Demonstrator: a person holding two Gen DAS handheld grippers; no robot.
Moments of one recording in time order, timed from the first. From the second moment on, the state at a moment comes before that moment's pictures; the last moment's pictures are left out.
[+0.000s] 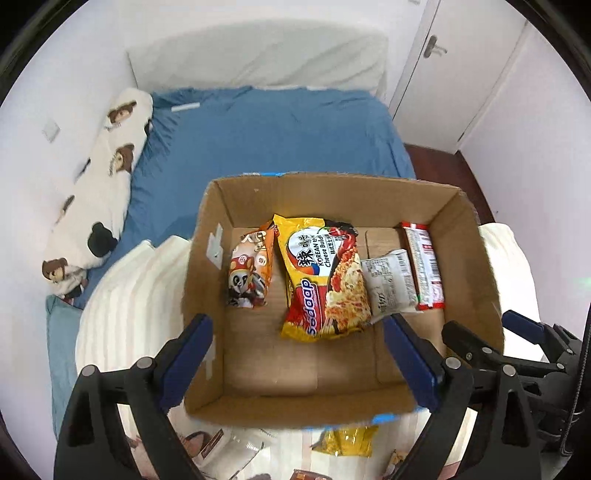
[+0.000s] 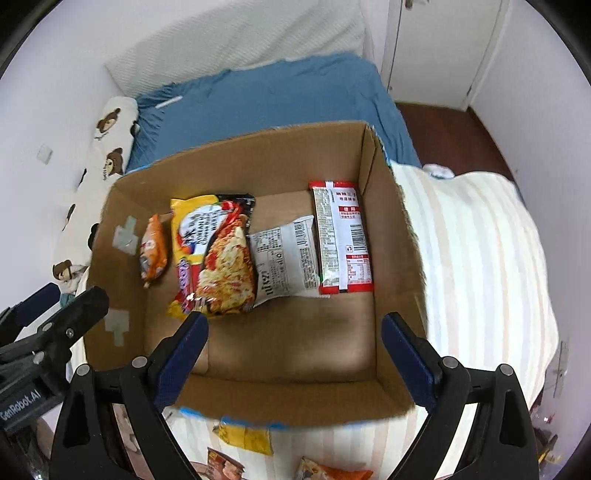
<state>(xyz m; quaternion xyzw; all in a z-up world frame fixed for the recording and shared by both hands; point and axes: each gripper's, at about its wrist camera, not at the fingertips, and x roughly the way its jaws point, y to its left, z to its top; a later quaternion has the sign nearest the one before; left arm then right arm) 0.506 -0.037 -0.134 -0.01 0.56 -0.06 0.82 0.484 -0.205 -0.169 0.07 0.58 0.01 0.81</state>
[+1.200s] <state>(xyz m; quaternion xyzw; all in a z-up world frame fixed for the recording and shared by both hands) 0.319 -0.027 -0.197 -0.02 0.60 -0.02 0.80 0.252 -0.273 -0.297 0.33 0.64 -0.03 0.69</state>
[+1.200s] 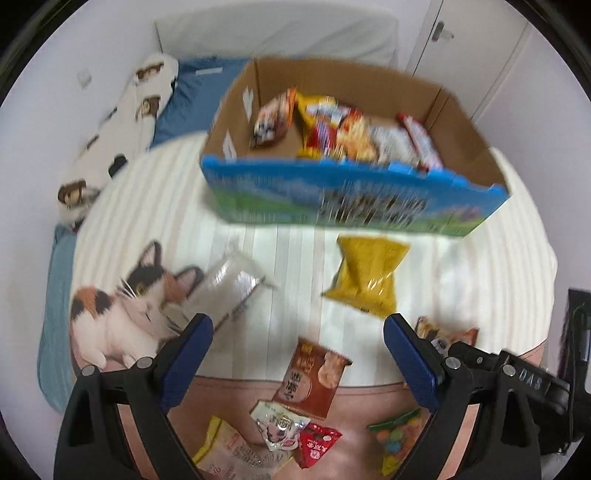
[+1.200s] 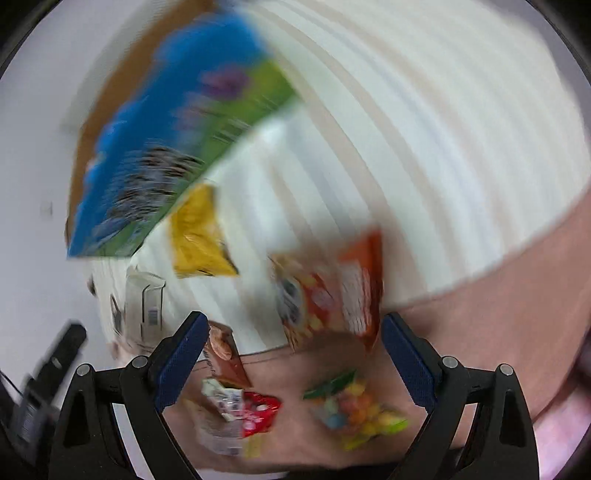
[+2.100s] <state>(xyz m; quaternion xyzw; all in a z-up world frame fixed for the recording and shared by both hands) 0.391 -0.109 -0.289 0.04 0.68 -0.07 0.73 0.295 -0.259 -0.300 0.13 0.64 -0.05 0.75</state>
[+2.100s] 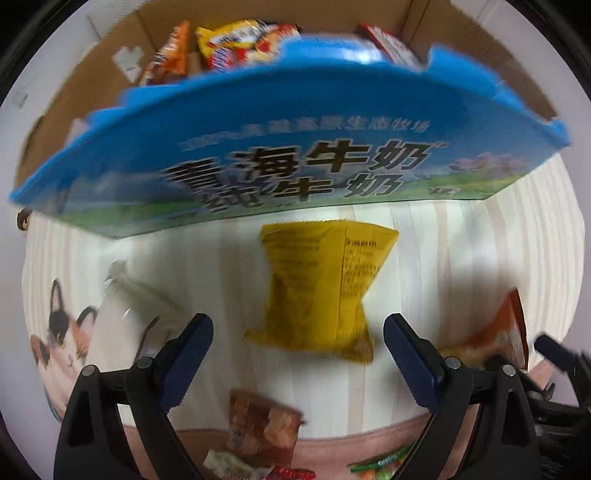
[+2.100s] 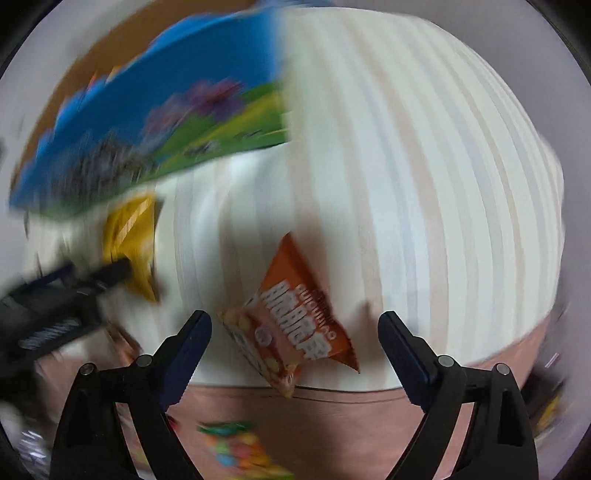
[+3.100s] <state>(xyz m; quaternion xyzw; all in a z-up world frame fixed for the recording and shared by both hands) 0.319 -0.057 -0.321 0.00 0.71 -0.05 0.71 0.261 -0.230 -0.308 0.16 0.63 -0.06 0.76</state>
